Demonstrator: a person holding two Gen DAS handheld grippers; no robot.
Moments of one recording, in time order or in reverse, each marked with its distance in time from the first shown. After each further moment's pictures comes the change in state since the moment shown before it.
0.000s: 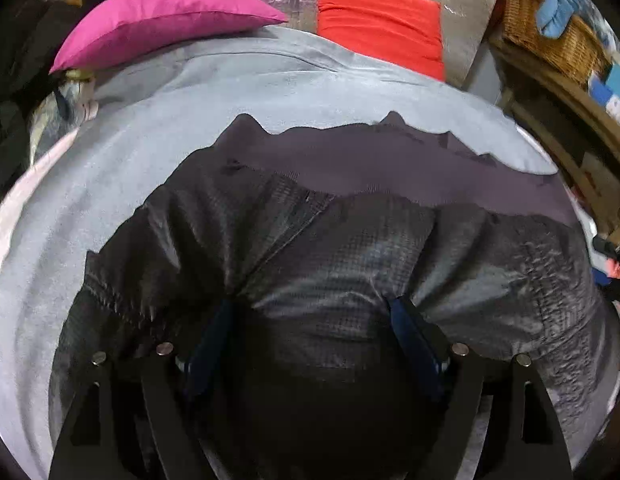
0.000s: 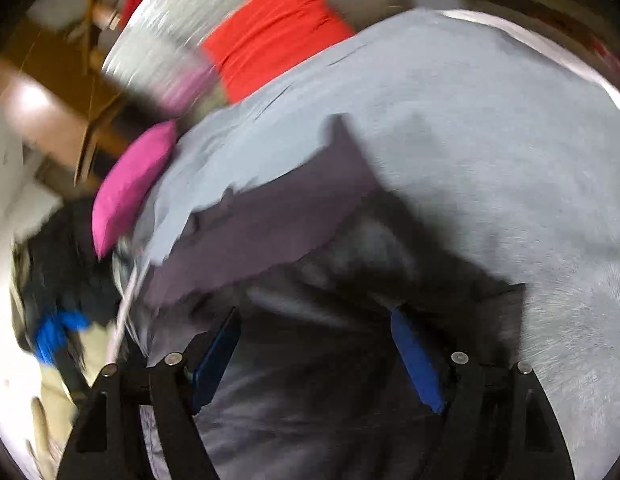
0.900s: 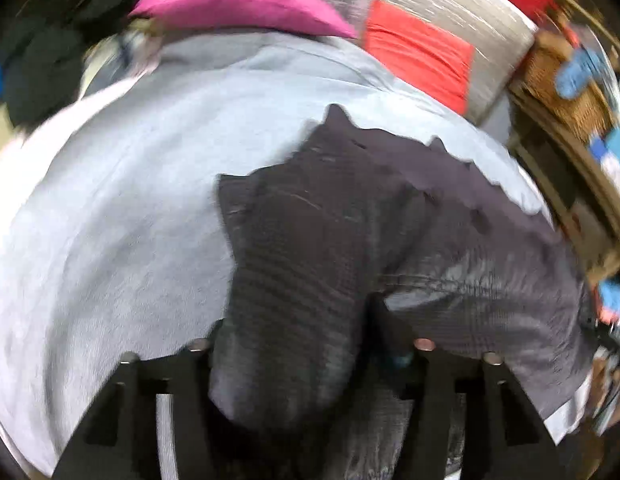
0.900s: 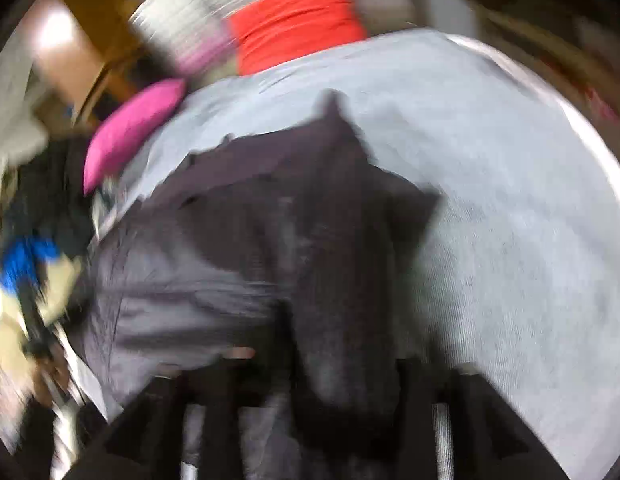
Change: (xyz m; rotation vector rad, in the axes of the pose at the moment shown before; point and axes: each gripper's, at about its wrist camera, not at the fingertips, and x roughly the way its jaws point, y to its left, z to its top) left arm -0.059 0.083 -0.047 -0.217 -0.009 -0.102; right arm -0.046 0.001 -0.055 -0.161 0.010 -0.141
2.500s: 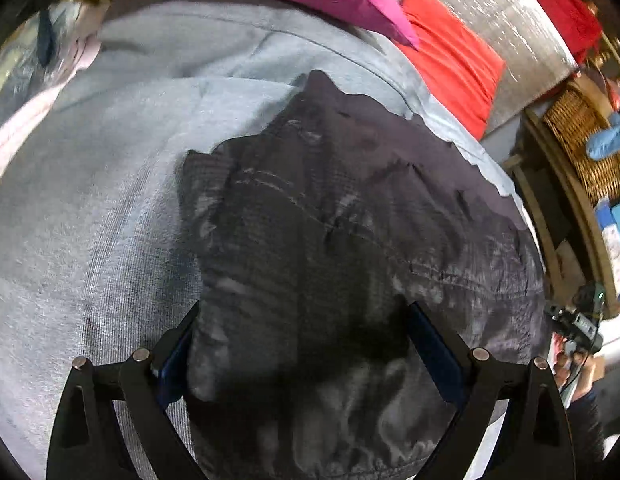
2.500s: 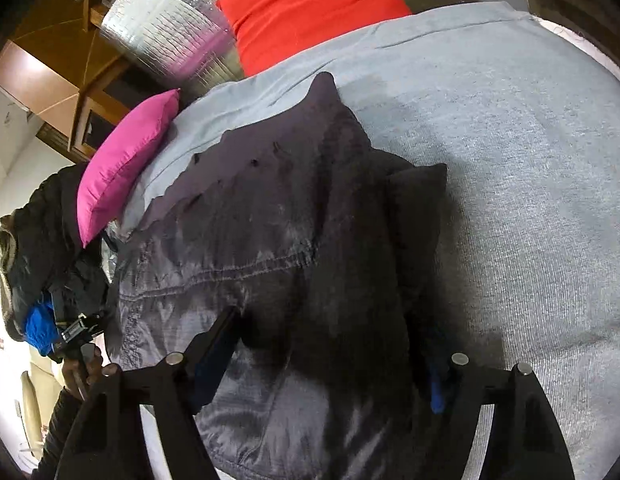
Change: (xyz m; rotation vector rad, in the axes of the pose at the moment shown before) left arm 0.117 0.058 0.175 -0.059 0.166 -0.157; right arm 0.159 0.055 0.170 0.006 0.133 0.133
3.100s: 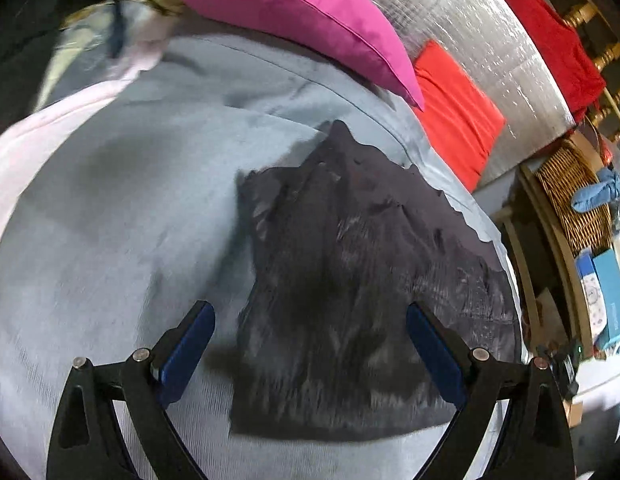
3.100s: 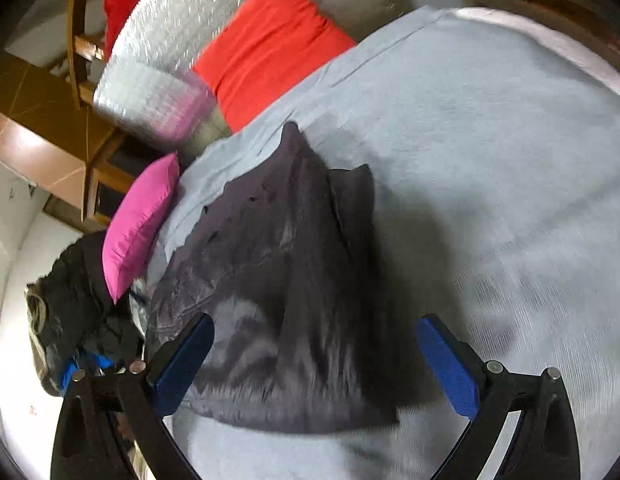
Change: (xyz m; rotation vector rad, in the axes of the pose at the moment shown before) left arm -0.046 0.009 -0.016 -0.117 -0.125 -0.031; right arm -0.064 -0.027 -0.032 0.179 -0.131 0.065
